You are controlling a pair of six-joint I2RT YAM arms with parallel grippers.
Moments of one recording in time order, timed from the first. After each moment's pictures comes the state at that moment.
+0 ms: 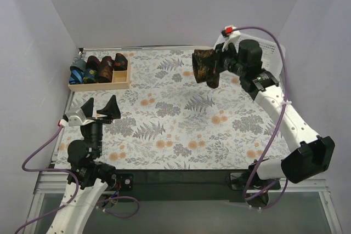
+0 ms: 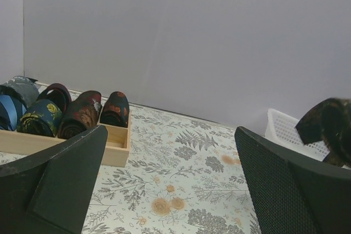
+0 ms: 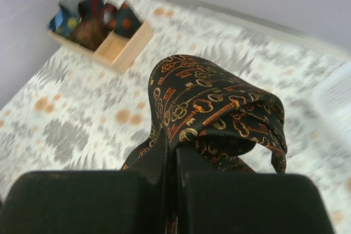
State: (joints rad) left arm -0.34 0.14 0.37 0.15 -0.35 -0.22; right arm 0.37 1.37 1.38 -0.22 -0.34 0.17
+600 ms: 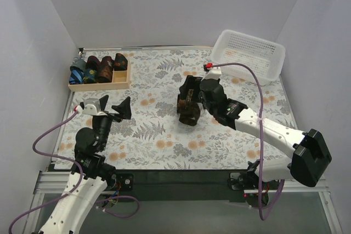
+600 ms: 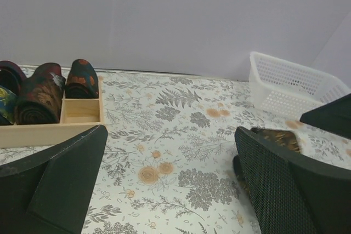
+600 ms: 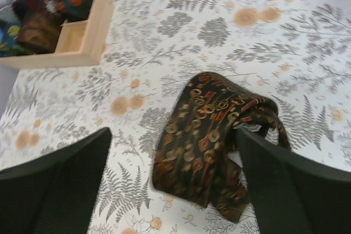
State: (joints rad) left arm -0.34 0.30 0.37 0.15 -0.17 -0.21; right arm 0.85 1.31 0.98 -0.03 0.39 0.59
